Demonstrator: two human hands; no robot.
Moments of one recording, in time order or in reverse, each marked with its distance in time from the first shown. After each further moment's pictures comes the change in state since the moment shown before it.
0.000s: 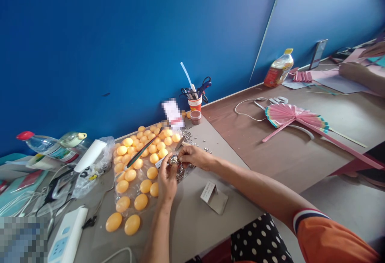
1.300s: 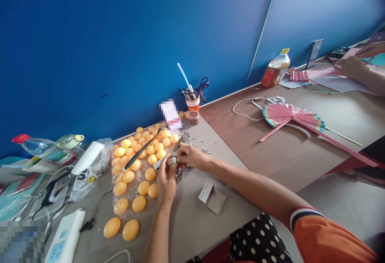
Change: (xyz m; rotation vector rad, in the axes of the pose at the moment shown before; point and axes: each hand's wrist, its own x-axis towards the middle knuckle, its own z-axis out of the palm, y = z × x) left_hand 0.005 -0.017 -0.001 -0.010 -0.044 0.061; right_hand 0.006 0.006 0.000 -0.114 0.060 -0.065
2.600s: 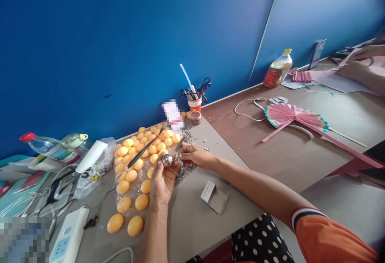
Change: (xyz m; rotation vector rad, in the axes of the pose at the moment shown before) left_hand 0.004 0.028 0.001 -0.548 -0.016 -0.205; right_hand 0.002 0.005 -0.008 0.249 -0.164 0.041
